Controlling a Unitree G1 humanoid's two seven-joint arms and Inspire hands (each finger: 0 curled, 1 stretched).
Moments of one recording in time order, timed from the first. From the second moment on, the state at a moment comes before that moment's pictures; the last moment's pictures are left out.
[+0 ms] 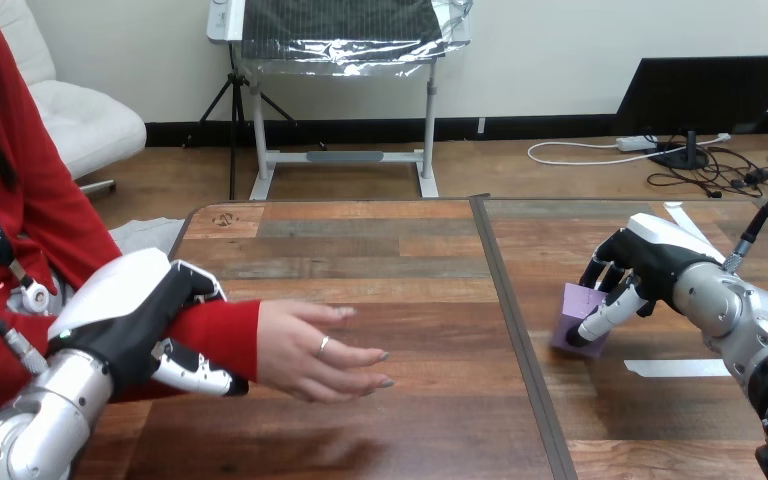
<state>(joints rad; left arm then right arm) -0.01 0.59 -0.05 -0.07 0.55 0.06 -0.28 -0.89 -0.46 0.34 1.38 -0.56 -0.18 0.10</state>
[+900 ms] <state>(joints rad) -0.10 0.59 -0.04 -0.08 0.52 0.06 -0.28 -0.89 -0.46 0.34 1.38 -0.55 -0.22 0.10</state>
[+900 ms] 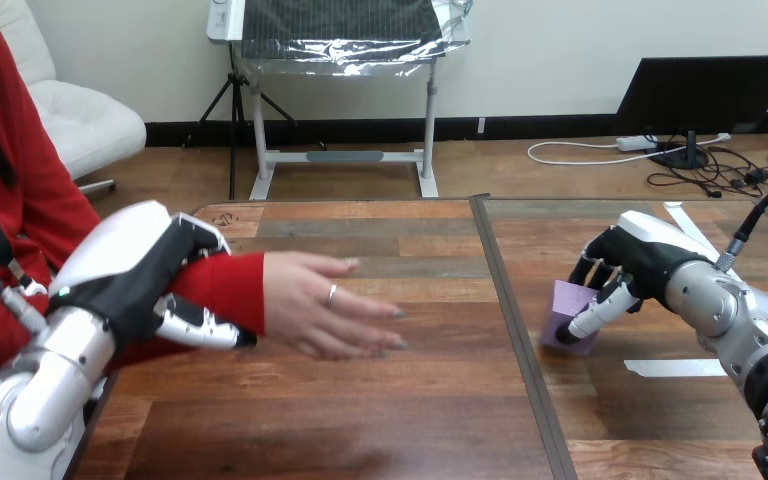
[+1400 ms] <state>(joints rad) -0.18 0.57 -0.04 -0.06 0.52 0.08 -0.28 -0.89 -0.45 0.34 1.36 -0.52 -0.27 0.10</state>
